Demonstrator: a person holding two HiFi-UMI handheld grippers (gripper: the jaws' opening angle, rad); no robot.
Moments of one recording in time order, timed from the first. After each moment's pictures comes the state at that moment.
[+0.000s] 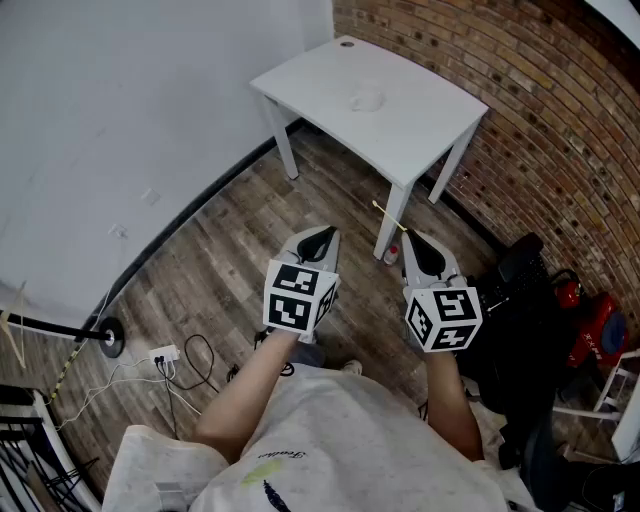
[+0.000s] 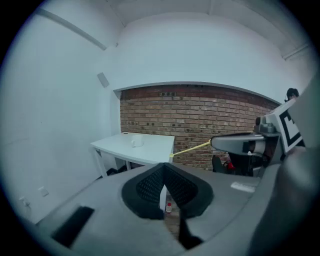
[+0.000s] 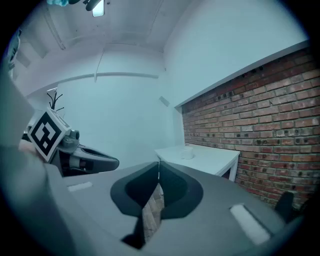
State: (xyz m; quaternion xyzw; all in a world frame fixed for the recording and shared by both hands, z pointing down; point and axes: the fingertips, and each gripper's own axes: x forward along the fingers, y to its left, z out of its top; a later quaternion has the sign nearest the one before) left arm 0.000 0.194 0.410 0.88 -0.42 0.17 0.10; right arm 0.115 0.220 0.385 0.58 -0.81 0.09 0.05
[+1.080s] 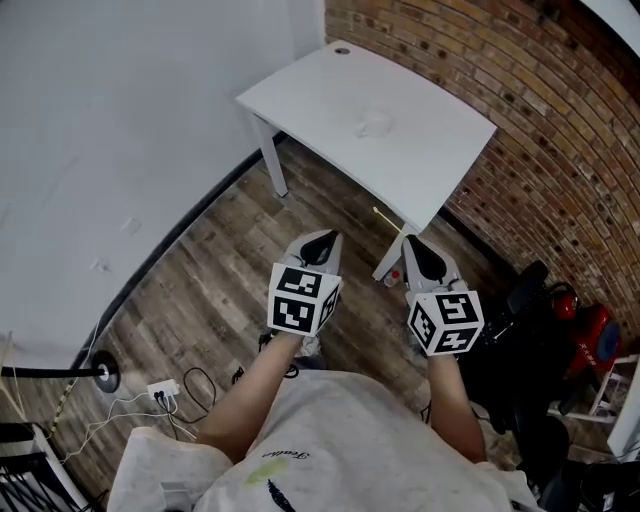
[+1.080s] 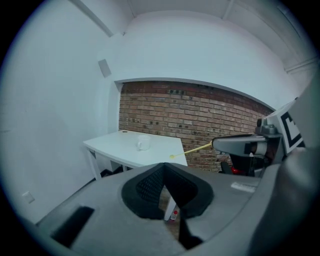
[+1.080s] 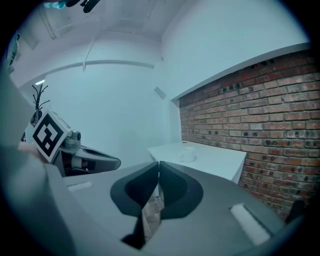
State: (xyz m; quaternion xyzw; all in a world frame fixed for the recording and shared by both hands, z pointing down) left arm -0.034 0.034 0.424 0.90 -0.39 0.16 0.13; right arm 0.077 0.070 0.393 0.60 -0.79 0.11 0.07
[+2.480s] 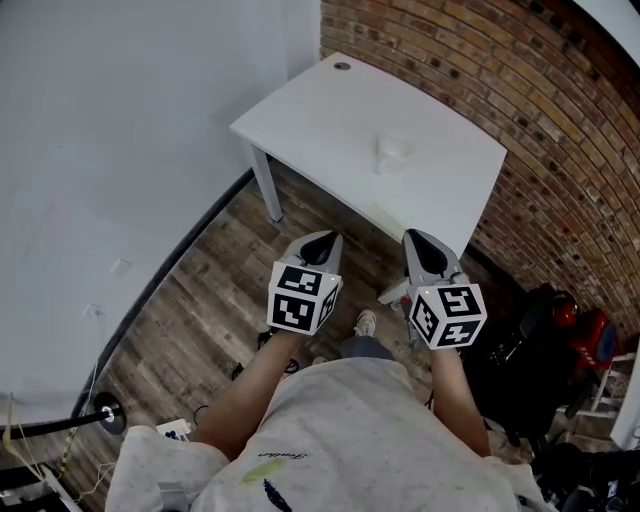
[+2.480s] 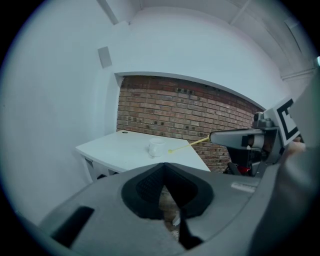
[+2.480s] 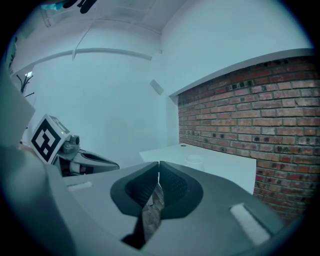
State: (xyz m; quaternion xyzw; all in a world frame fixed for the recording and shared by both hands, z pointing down) left arm -0.083 -0.130 0.432 0.92 -0.34 0.16 0.14; right arm 0.024 -0.093 0.386 0.63 -0.76 0.10 0.09
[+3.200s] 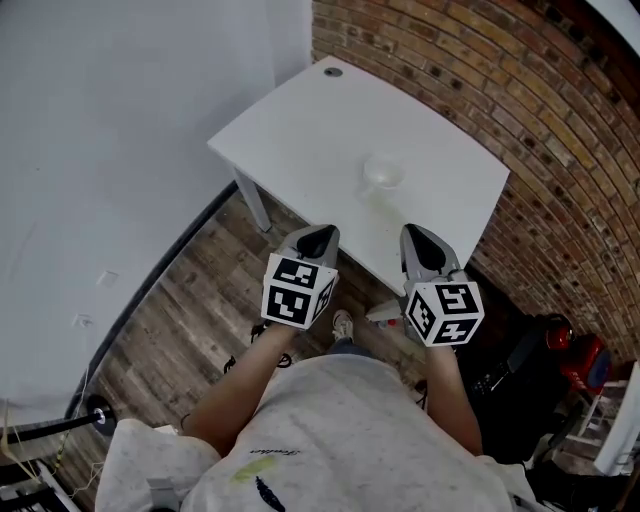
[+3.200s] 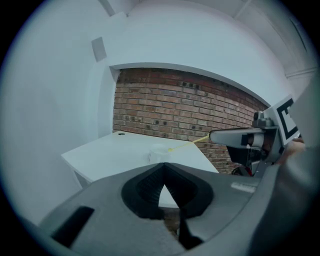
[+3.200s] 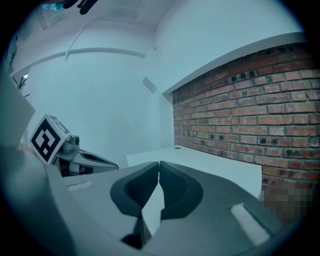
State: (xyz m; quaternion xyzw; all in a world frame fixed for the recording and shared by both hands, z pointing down) left arm -0.006 -0.226 0.438 0.91 -0.34 0.17 0.14; right arm 0.103 -0.191 0.391 0.63 -0.76 0.10 0.08
